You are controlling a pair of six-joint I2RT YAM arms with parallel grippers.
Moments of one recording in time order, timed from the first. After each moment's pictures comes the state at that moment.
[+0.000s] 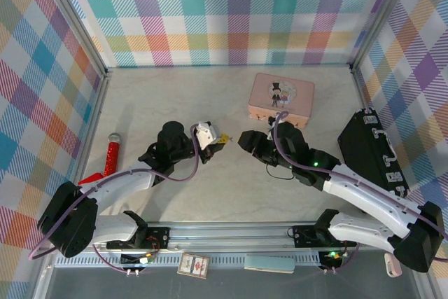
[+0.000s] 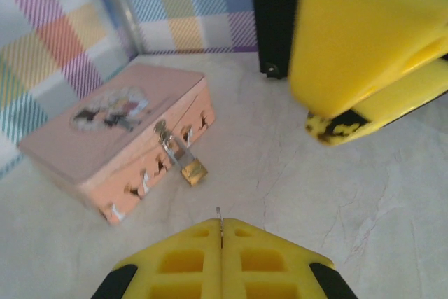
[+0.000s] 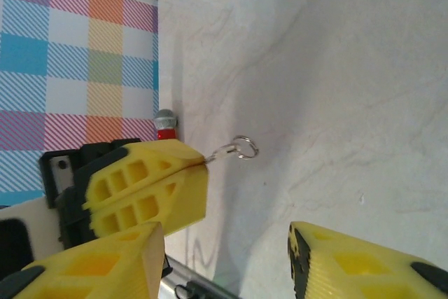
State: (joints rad) left arm -0.62 1.24 0.65 0.36 0.58 0.43; right arm 0.83 1.01 0.81 -0.30 -0.07 1.21
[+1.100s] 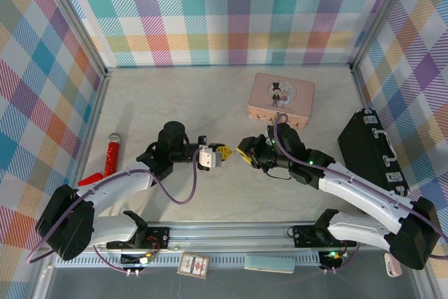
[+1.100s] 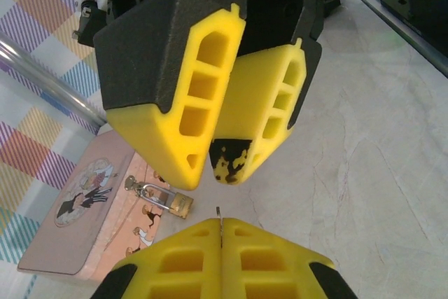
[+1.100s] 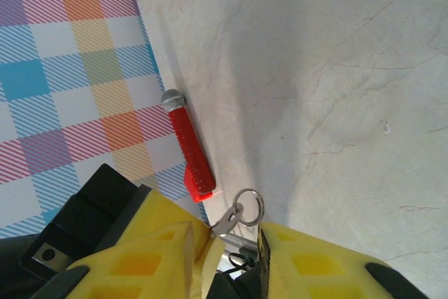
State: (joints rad) left arm -0.62 1.21 0.62 0.26 0.75 0.88; right arm 0.81 1.06 0.78 -0.26 -0.20 1.48
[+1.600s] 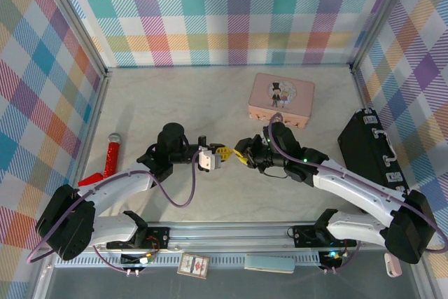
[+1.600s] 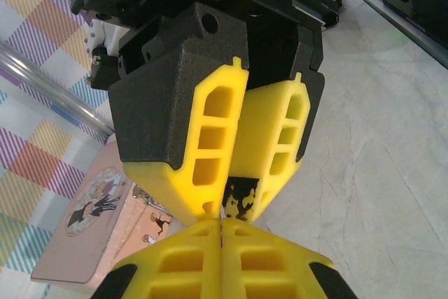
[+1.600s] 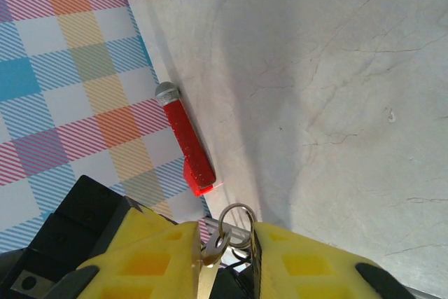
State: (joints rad) left arm -0.63 1.21 0.60 0.32 0.75 0.89; right arm 0.81 1.12 0.78 -0.22 -0.23 1.51
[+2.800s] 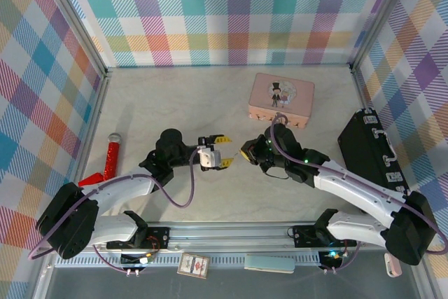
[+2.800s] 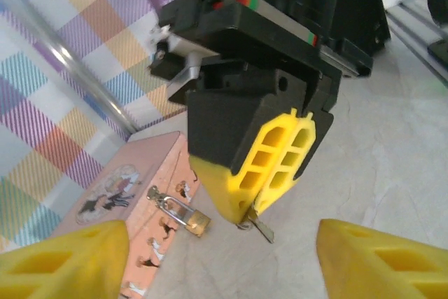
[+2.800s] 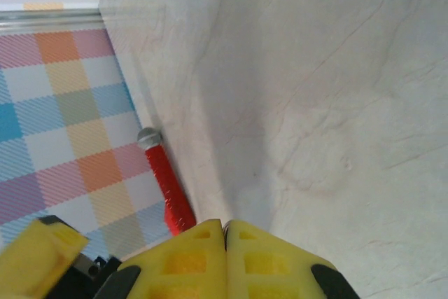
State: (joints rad) left arm -0.65 1.22 0.48 0.65 0.66 0.59; right arm 0.80 1.09 0.76 -0.28 -0.07 1.46
